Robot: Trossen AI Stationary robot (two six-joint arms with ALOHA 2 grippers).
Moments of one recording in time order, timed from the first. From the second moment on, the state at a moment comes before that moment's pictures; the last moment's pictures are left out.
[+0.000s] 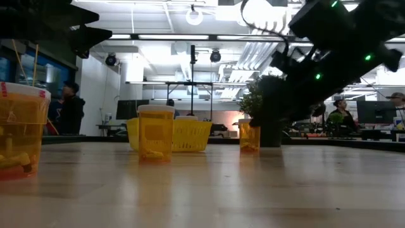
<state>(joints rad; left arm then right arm) -0.07 0.23 0.17 0.08 -0.09 -0.06 0.27 1.67 0.61 0.21 0.84 0.73</state>
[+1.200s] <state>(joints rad) -0.07 0.23 0.17 0.08 -0.09 -0.06 0.10 1.82 0.61 0.44 0.68 0.60</state>
